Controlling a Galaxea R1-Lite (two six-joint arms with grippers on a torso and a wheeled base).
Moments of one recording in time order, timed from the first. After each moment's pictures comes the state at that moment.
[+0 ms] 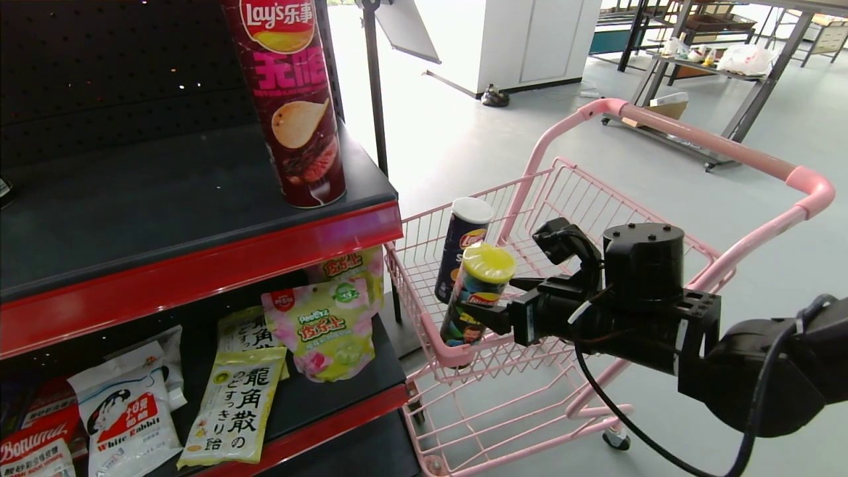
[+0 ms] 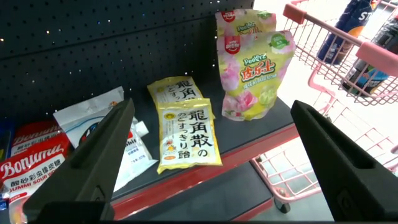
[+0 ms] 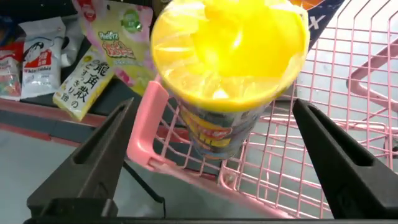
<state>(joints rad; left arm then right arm) 0.00 0.00 0.00 0.00 -0.03 0.00 0.58 1.85 -0.73 -0.77 0.12 0.08</state>
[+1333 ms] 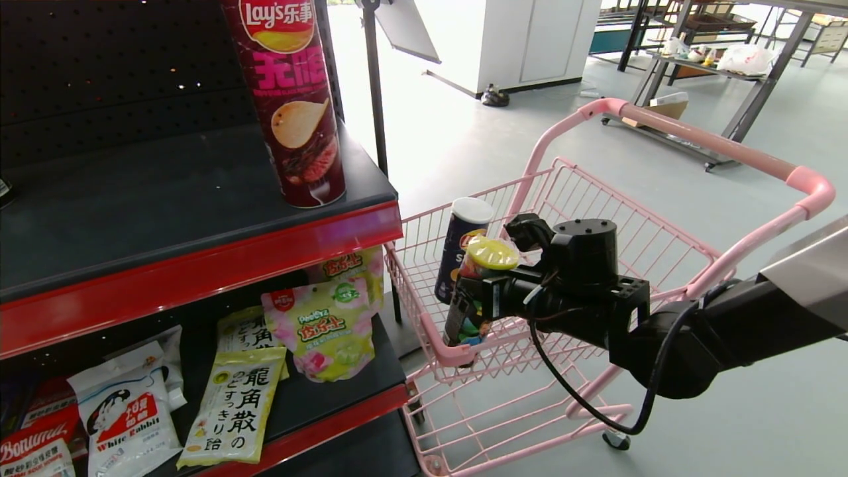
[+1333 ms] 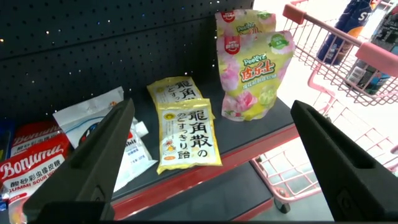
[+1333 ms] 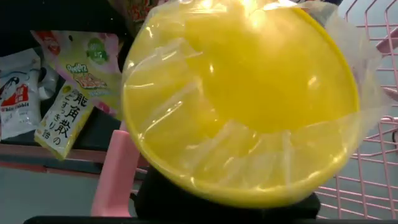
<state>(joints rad) 0.00 0.00 0.00 0.00 -0.03 0.00 0.58 2.01 -0.89 -0.78 0.04 0.18</state>
